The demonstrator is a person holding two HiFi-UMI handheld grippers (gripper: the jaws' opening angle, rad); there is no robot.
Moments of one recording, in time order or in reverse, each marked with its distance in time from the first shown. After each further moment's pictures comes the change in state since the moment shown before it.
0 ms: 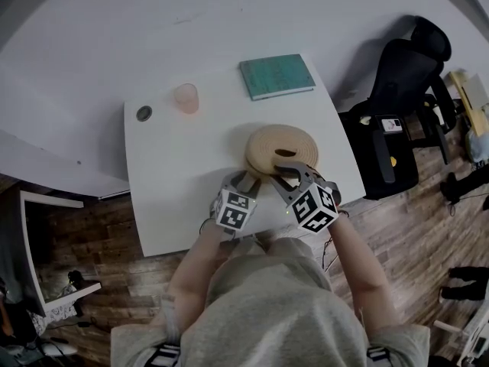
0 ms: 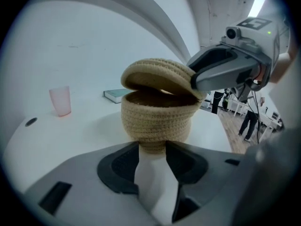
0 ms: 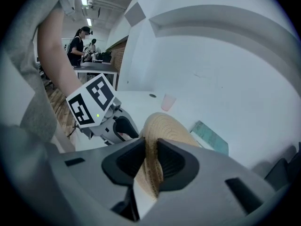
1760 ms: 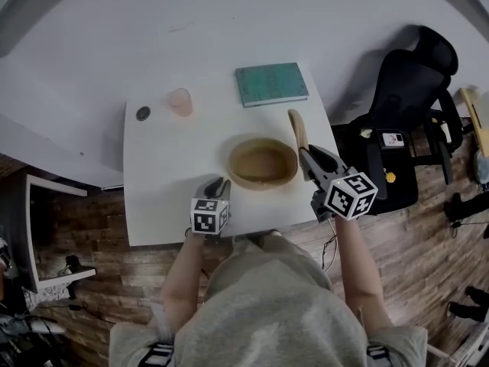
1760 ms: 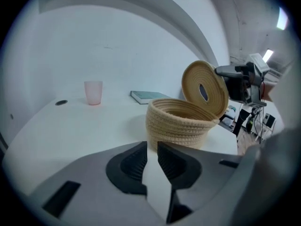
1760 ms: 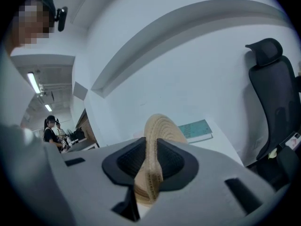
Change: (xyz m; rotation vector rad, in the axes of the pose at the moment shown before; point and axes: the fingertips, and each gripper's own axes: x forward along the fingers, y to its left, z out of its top) left arm -0.030 0.018 0.005 -0.287 -0.031 0.228; right arm -0.097 -0.144 -0.042 0.825 -0.487 -0.053
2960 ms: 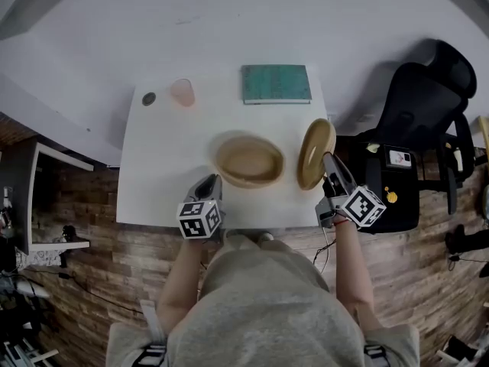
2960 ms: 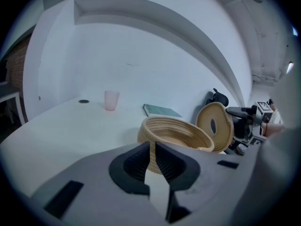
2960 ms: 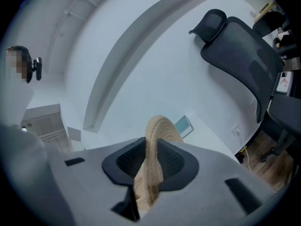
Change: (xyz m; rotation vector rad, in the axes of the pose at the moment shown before) left arm -0.027 -0.030 0.028 -0.233 -0.177 0.199; right arm -0.048 -0.105 0.001 0.404 -0.202 0.068
